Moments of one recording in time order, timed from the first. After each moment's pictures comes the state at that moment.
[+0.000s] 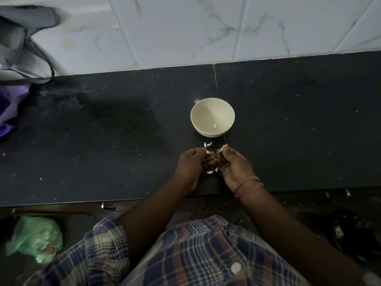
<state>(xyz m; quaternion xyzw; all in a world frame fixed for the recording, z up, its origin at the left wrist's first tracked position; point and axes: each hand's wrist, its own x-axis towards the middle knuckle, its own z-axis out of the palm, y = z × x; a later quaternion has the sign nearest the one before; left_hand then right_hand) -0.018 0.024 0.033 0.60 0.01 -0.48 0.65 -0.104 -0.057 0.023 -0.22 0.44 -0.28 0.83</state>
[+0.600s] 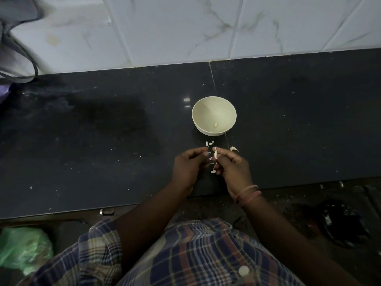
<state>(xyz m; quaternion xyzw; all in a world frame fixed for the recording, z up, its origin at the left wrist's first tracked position) 0.003 0.051 0.020 0.63 -0.07 -0.45 0.63 -0.099 -0.023 0.021 -0.47 0.45 -0.28 0.71</state>
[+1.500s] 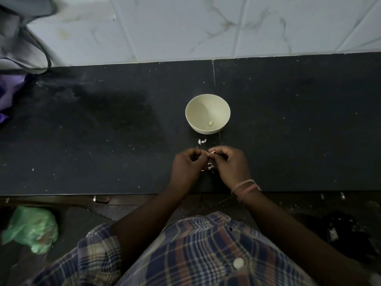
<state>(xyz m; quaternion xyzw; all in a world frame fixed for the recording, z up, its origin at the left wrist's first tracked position) -0.040 0.035 0.032 0.77 -0.18 -0.31 0.54 -0.130 -0.068 0.021 -0.73 0.39 -0.21 0.53</state>
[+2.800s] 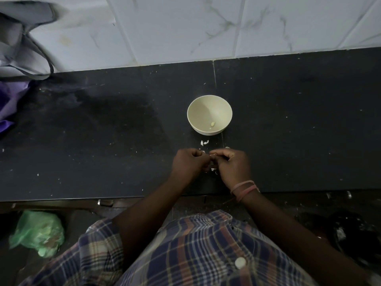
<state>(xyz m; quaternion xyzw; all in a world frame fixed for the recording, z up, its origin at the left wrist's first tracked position) -0.018 0.025 0.027 0.80 -0.15 -0.37 0.45 -0.123 -0.062 0.019 -0.69 0.42 -0.23 0.54</state>
